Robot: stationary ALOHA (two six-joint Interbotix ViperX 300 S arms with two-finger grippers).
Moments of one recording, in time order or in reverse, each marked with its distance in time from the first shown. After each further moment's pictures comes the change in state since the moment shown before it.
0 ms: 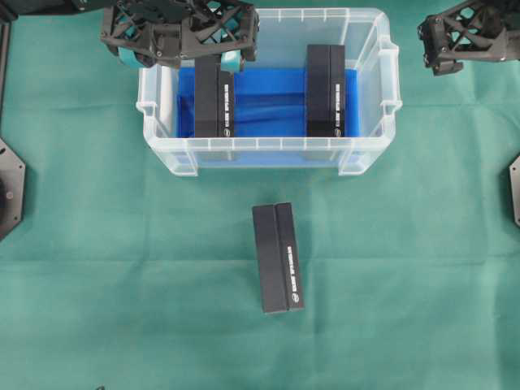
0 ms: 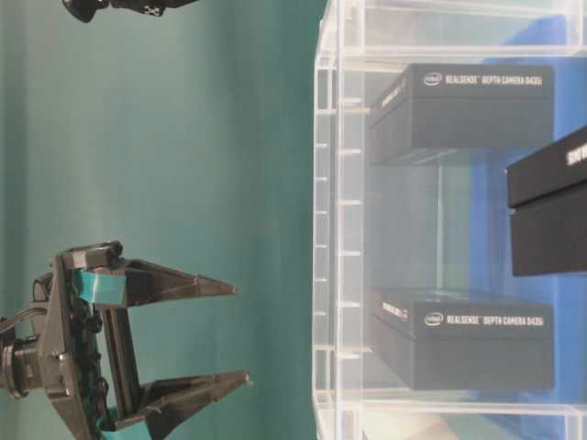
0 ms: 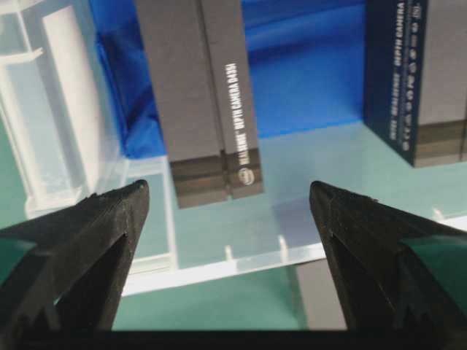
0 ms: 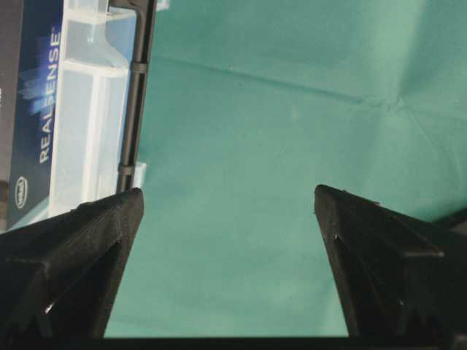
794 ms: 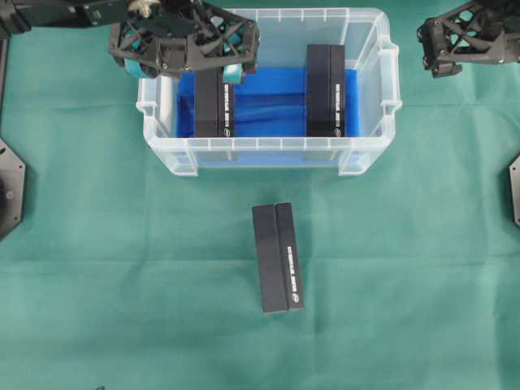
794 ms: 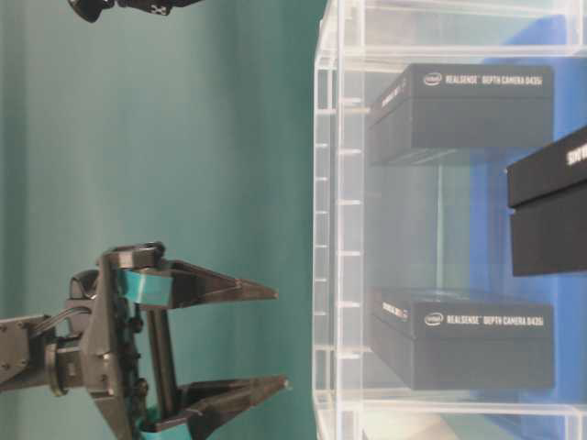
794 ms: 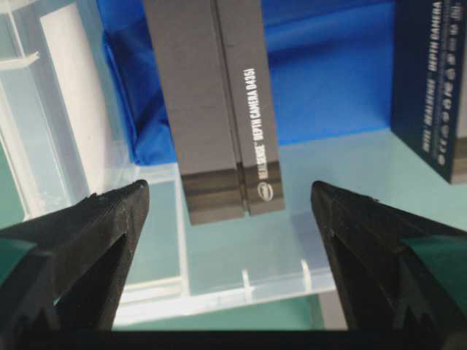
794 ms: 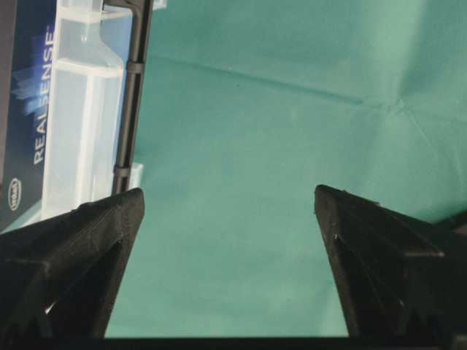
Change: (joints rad) left arm 0.000 0.015 0.083 0.002 -0.061 -0.018; right arm 0.000 0.002 0.018 0.000 -0.017 -0.002
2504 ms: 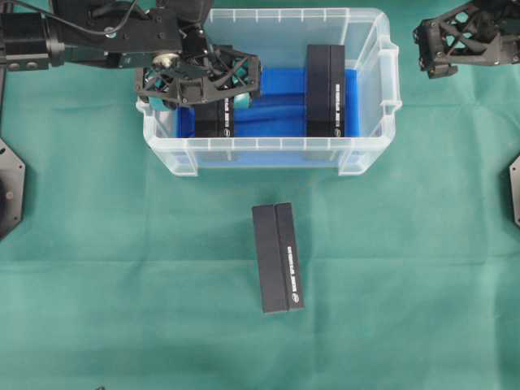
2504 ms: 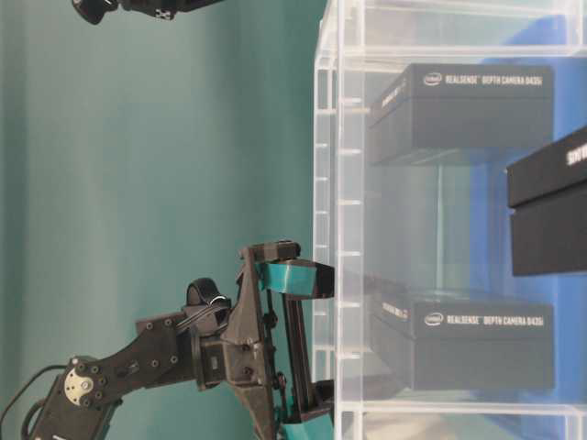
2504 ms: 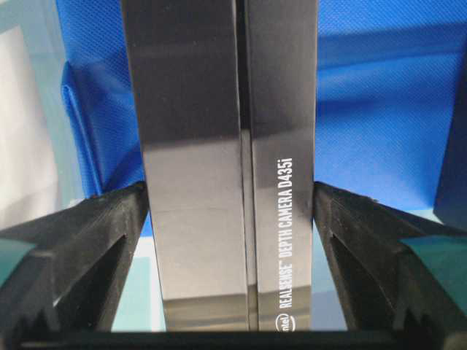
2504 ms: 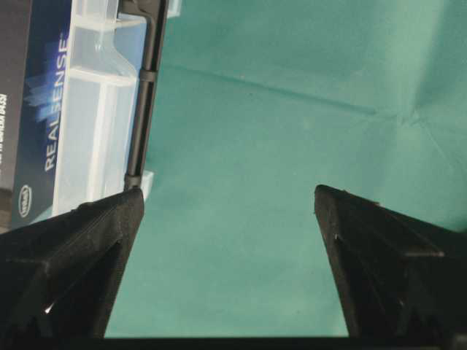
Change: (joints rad) left arm 0.011 0.074 0.232 0.006 -0.322 -0.097; right arm 0.000 -0.002 0.017 0.000 -0.044 0.000
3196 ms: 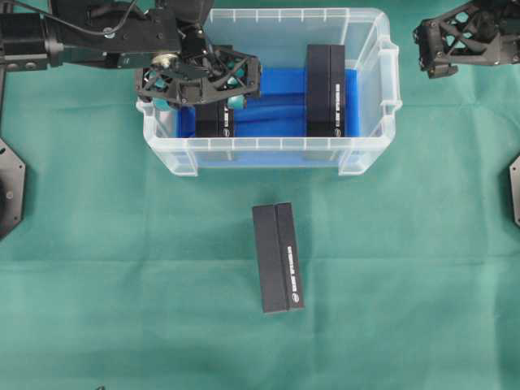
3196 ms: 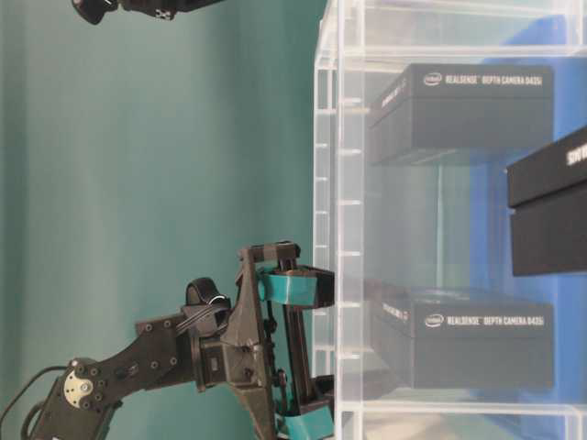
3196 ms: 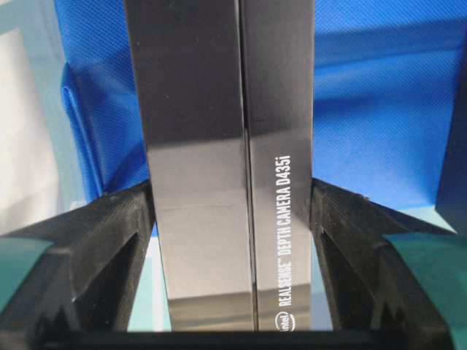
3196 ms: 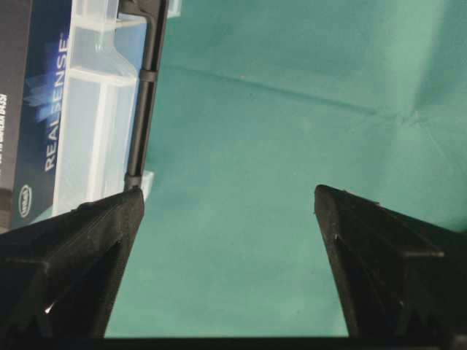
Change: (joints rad) left arm -0.003 -0.003 0.005 -0.003 -0.006 0.014; right arm -0.002 0.002 0.000 0.000 0.000 -0.002
